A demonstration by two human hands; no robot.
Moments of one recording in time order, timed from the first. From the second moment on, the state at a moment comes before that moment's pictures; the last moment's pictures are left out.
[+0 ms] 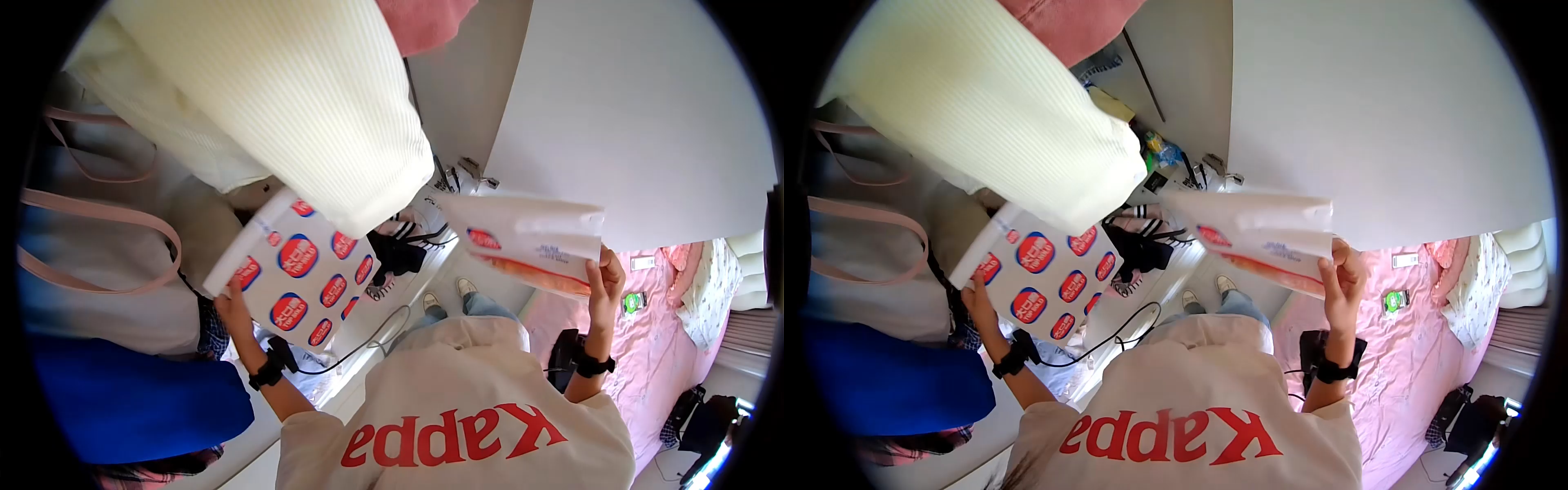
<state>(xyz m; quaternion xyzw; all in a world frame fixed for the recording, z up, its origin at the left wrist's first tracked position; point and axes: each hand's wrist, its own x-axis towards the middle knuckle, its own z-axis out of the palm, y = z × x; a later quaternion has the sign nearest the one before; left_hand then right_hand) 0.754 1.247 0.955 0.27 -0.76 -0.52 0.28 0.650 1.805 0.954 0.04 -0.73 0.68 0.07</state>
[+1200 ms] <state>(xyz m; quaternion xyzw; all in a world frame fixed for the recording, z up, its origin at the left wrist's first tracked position) 0.755 1.641 0.931 -0.21 -0.59 -0.77 -0.11 0.851 1.930 0.917 -0.22 -0.63 0.72 0.19</state>
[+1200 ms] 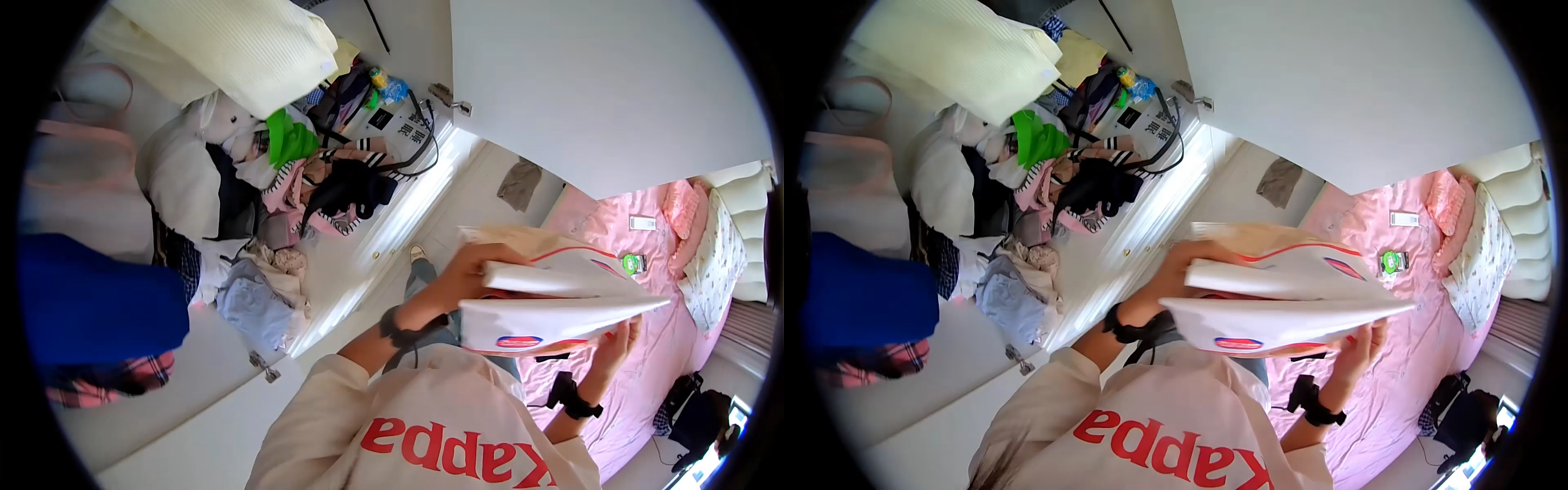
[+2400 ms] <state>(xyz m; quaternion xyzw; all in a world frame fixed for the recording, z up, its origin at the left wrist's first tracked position) 0.736 2.012 0.701 -0.35 -0.70 -0.62 -0.04 0.932 2.247 0.705 -0.33 -0.72 0.58 0.19</state>
